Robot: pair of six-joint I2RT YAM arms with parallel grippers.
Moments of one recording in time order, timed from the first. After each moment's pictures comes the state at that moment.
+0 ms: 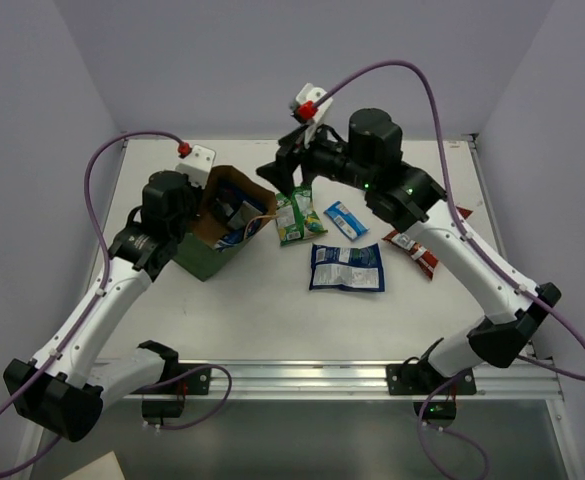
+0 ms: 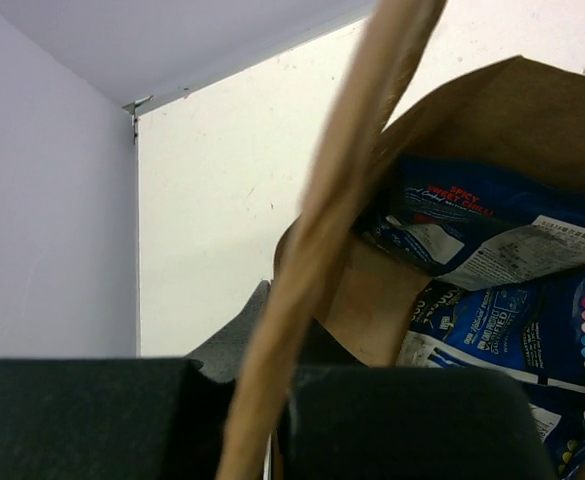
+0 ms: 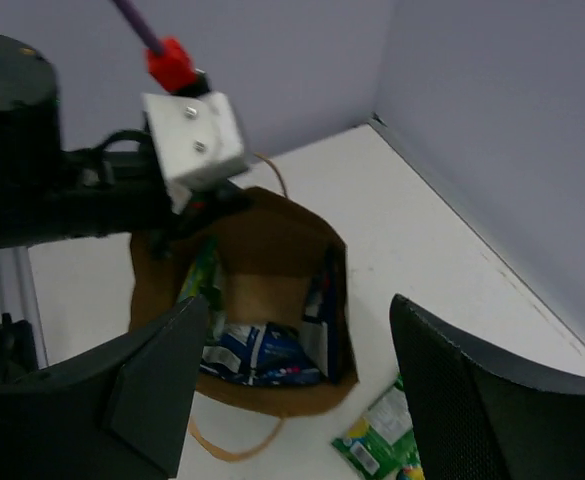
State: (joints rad) left arm -0.38 1.06 1.04 -0.35 -0.36 0.25; right arm 0.73 1.49 1.73 -0.36 -0.28 -0.04
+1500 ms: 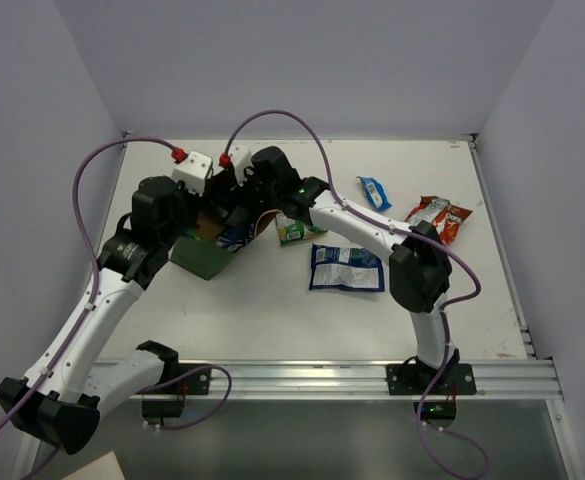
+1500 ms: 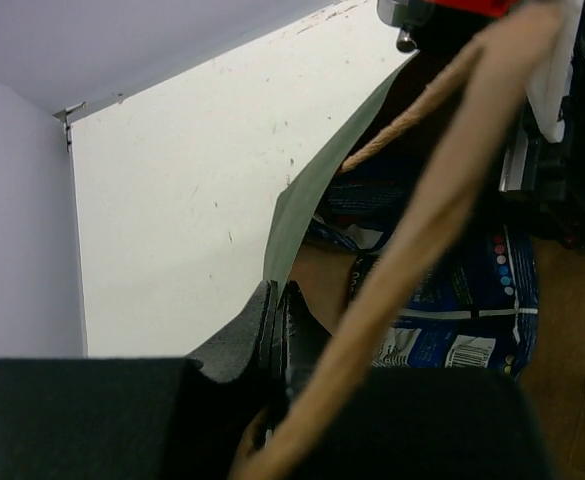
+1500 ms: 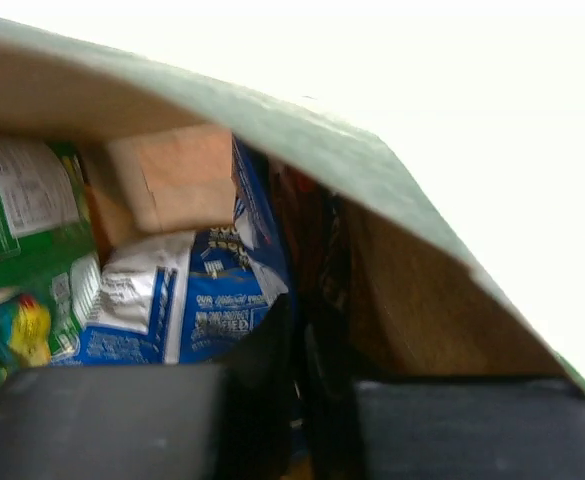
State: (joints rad) left arm -0.37 0.99 1.05 -0.44 -0.20 0.19; right arm 0.83 2.04 1.81 -0.31 -0.12 -0.12
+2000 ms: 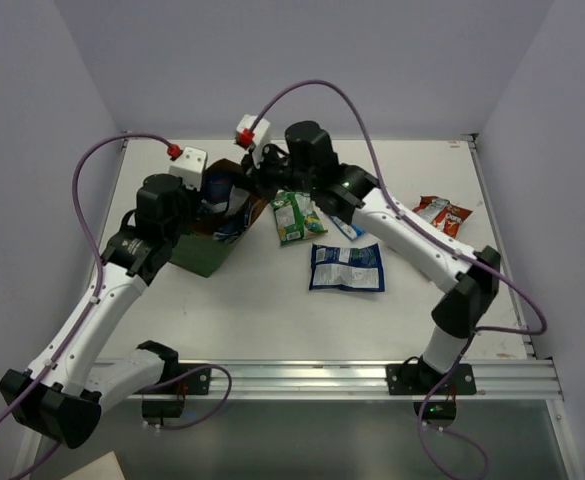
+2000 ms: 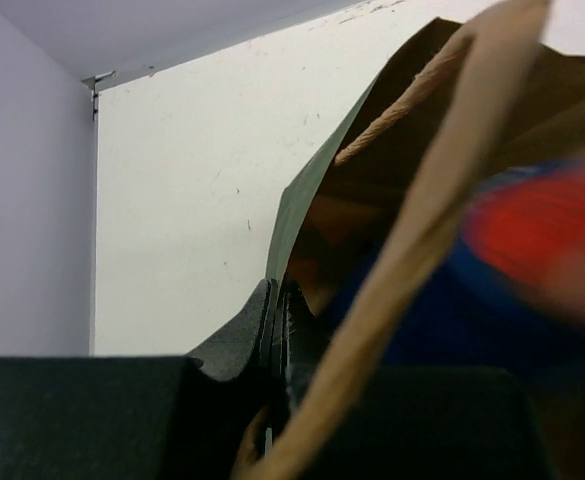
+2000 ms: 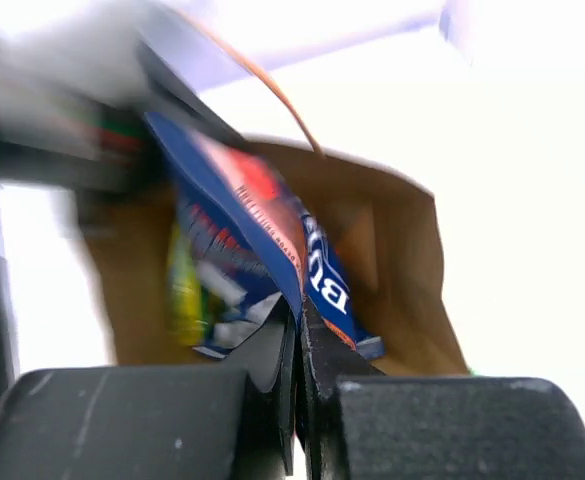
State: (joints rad) left arm -0.37 1.00 1.05 -0.43 -0.29 0.13; right arm 0.83 1.81 1.81 -0.35 -0.31 -0.13
